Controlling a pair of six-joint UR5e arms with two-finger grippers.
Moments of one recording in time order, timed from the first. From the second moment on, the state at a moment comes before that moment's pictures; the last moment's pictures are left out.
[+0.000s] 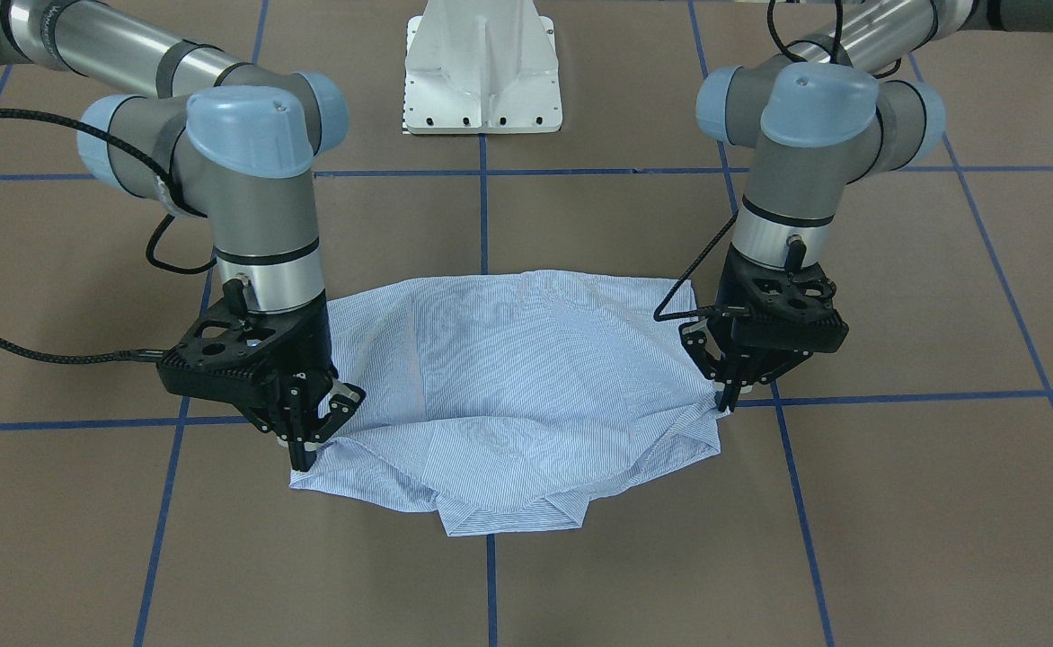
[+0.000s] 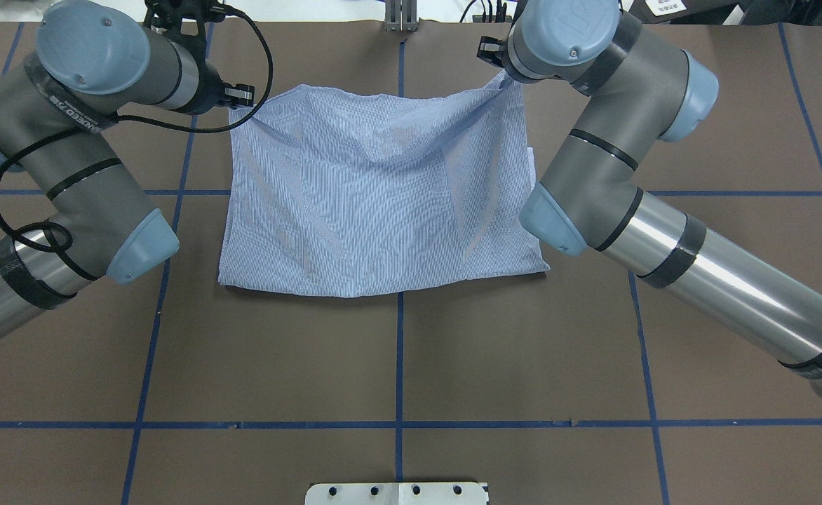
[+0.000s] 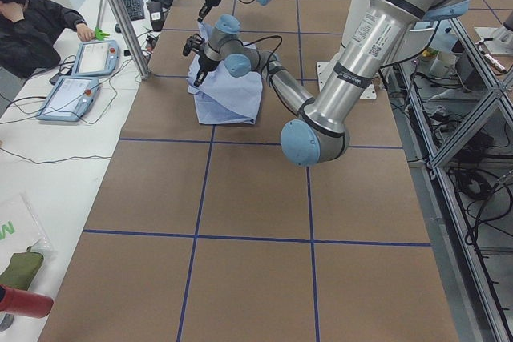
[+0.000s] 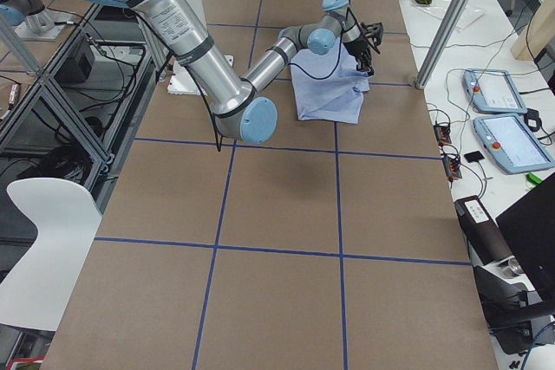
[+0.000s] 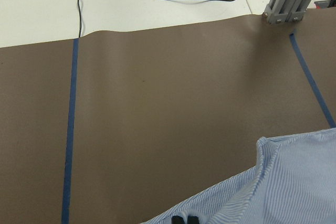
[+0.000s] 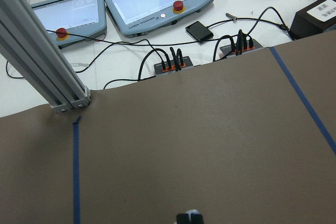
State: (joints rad) left arm -0.84 -2.14 -1.65 -1.89 -1.71 -0.88; right arm 0.80 -0.85 1.53 -1.36 1.57 1.27
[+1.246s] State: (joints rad) left arm -0.79 -1.95 -1.71 -2.07 -1.81 -0.78; right arm 0.80 -0.95 1.50 -1.21 1.73 1.21
